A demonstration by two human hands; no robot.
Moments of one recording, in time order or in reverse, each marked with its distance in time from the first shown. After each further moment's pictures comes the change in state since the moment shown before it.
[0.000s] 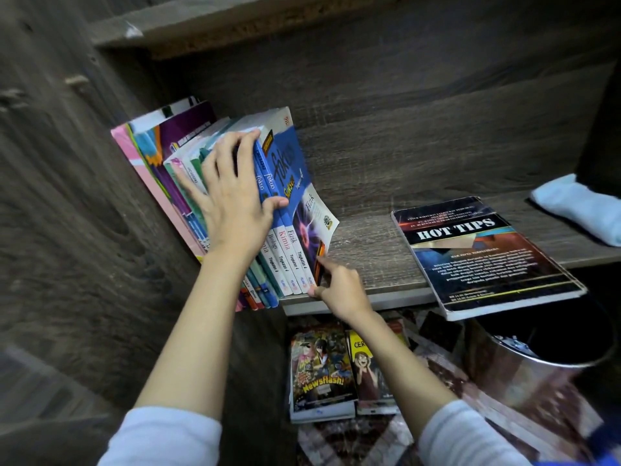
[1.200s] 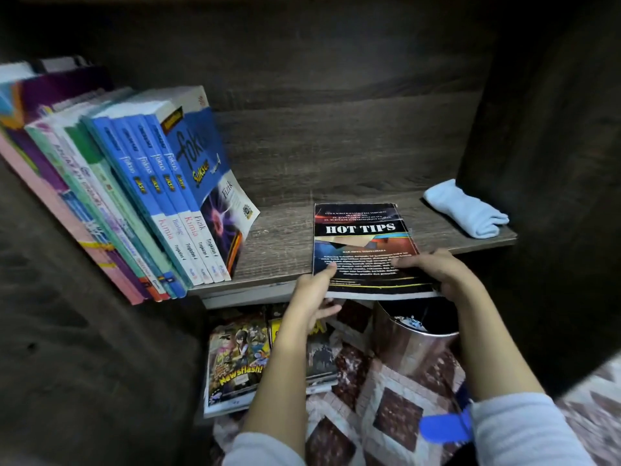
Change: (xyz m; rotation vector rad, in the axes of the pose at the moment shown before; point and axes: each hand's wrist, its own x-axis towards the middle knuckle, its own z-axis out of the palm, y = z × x) left_hand -0.118 0.157 0.100 -1.256 -1.013 -1.010; right_hand -0.065 0.100 -0.228 0.403 0.281 0.647
